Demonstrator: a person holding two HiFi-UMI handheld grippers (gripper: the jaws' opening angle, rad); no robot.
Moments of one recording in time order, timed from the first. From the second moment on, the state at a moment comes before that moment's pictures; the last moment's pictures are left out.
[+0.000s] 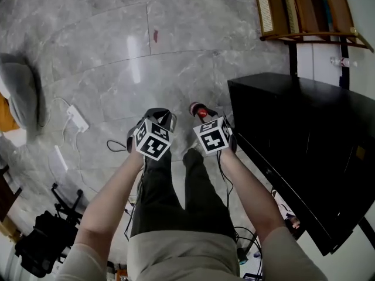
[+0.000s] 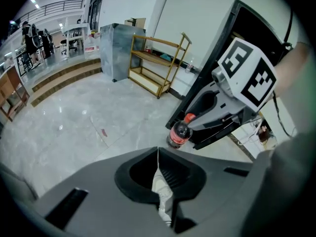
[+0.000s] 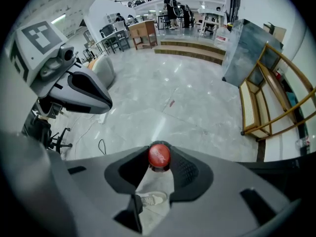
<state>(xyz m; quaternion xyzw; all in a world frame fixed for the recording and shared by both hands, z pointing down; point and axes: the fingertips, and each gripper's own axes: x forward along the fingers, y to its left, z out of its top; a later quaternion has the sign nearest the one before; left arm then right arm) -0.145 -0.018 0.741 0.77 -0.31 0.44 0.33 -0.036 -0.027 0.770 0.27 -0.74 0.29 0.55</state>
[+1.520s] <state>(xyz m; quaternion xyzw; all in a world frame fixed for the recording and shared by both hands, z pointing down) -0.103 0.066 1.073 0.69 -0.25 0.47 0.48 0.044 0.091 1.089 0.45 -0.49 0.60 0.43</state>
